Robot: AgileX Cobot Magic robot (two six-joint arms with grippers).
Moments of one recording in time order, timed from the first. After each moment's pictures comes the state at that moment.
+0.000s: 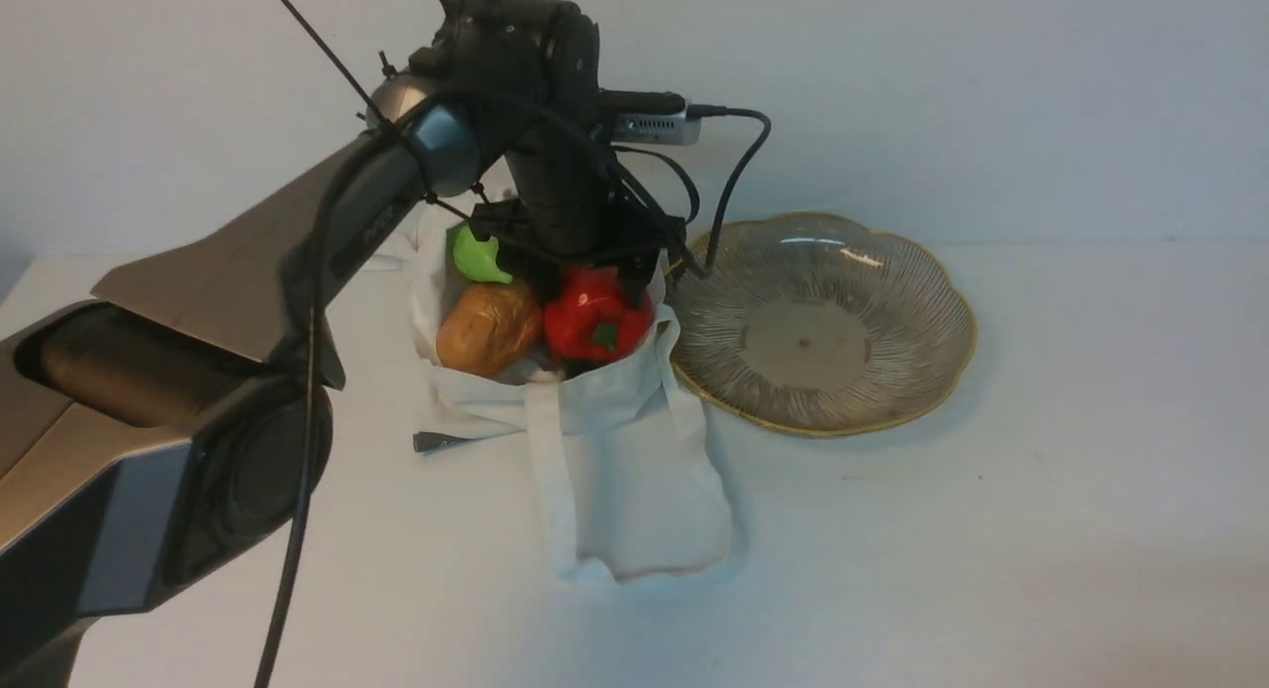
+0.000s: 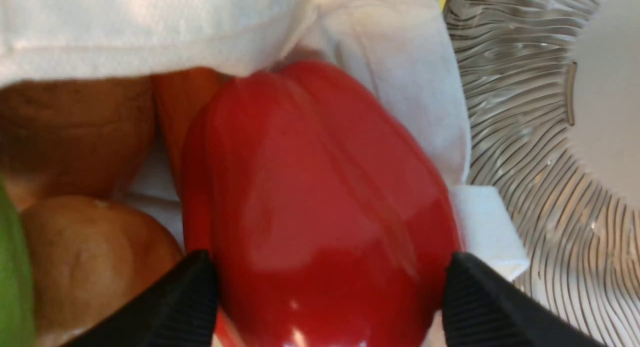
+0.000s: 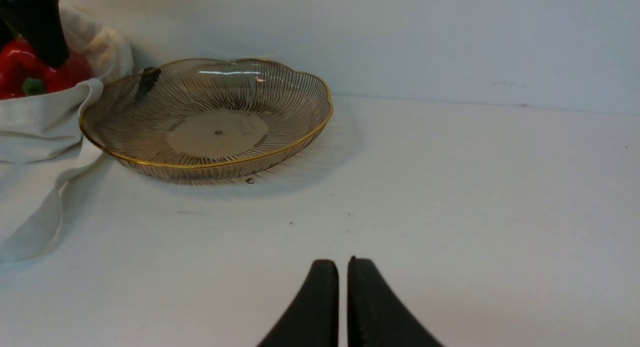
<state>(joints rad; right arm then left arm) 0.10 -0.01 0.03 0.03 0.36 -0.04 -0.41 2.42 -2.33 -0.02 1.23 -0.25</state>
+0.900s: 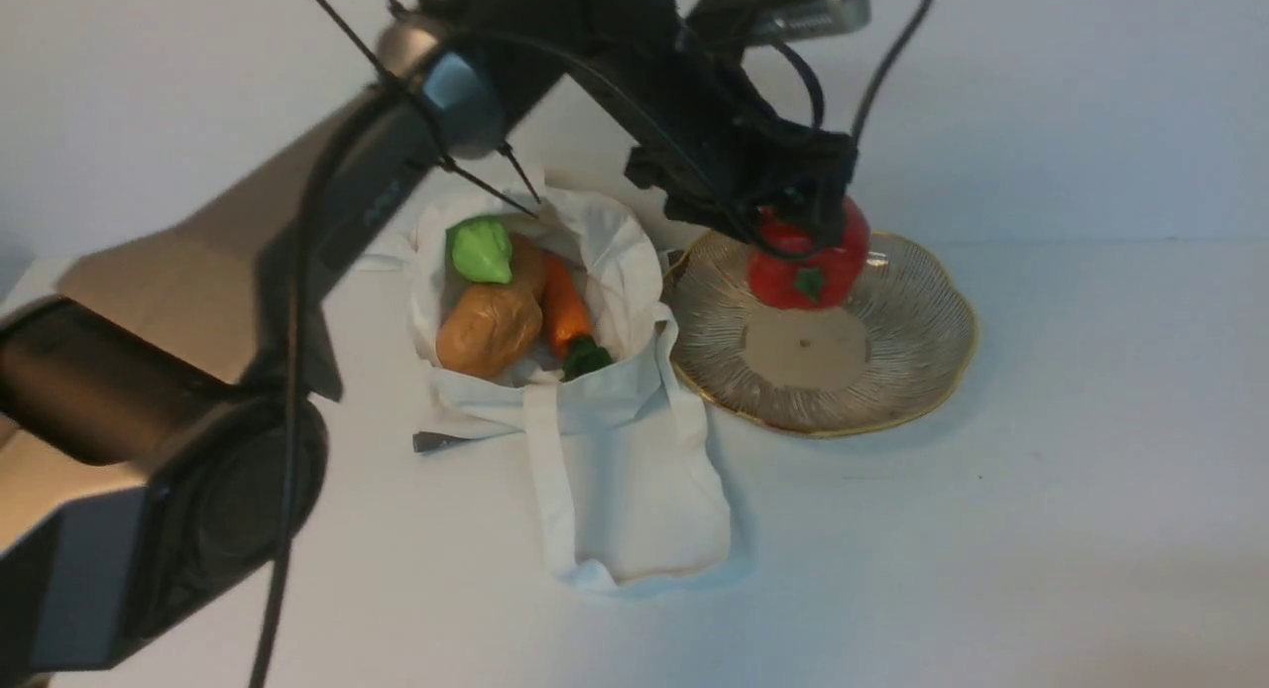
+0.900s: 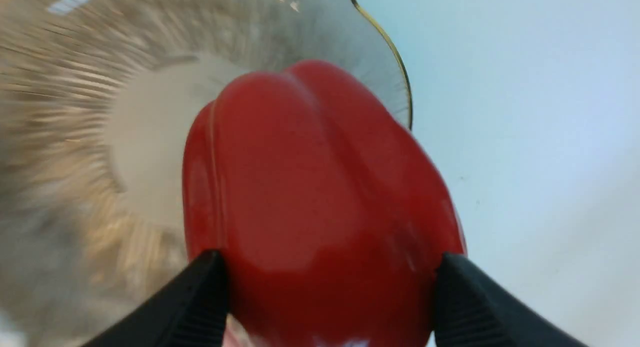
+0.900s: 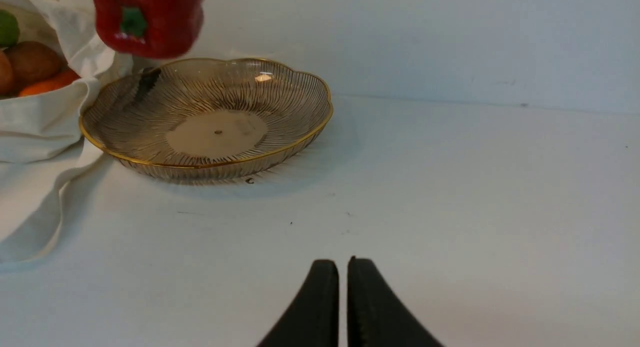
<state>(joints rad) 0.10 -0.01 0.03 0.03 0.36 -0.04 -0.54 2.34 -2.33 -0.44 1.06 0.01</state>
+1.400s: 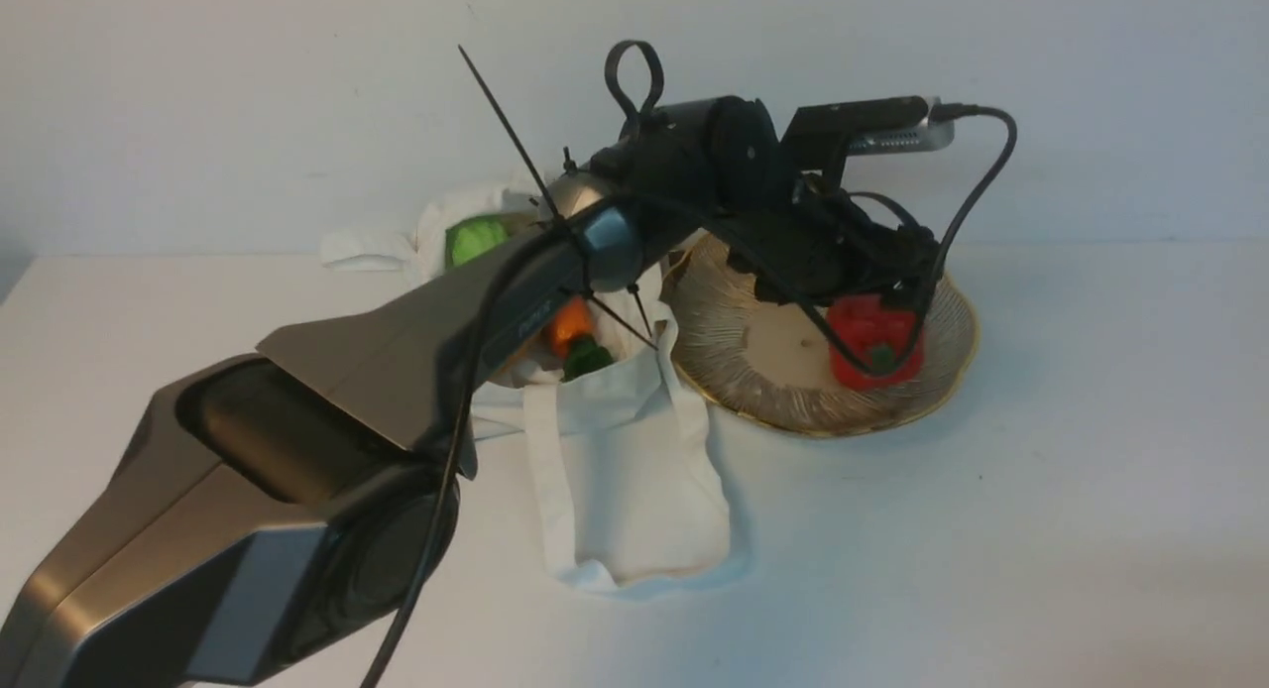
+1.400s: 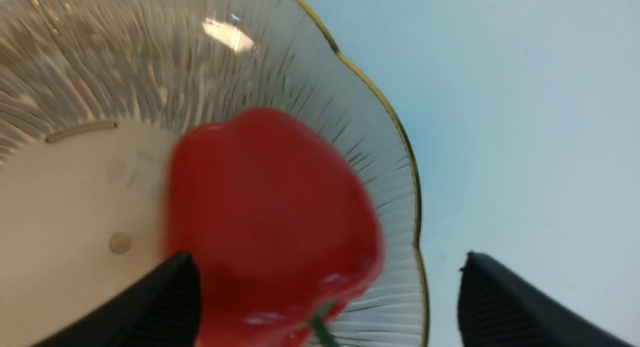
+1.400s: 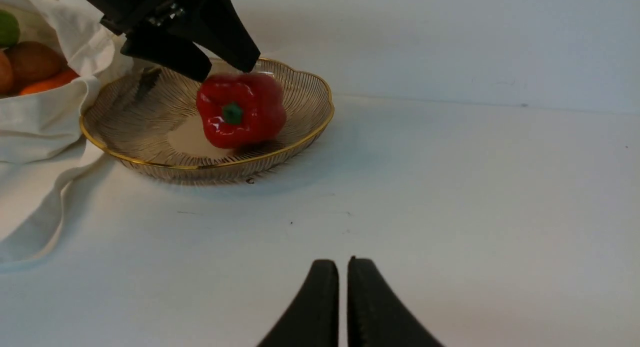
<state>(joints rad) 0.10 -0.01 0.03 0.03 0.36 -0.04 -0.61 2.49 -2.33 -0.45 0.77 0.01</state>
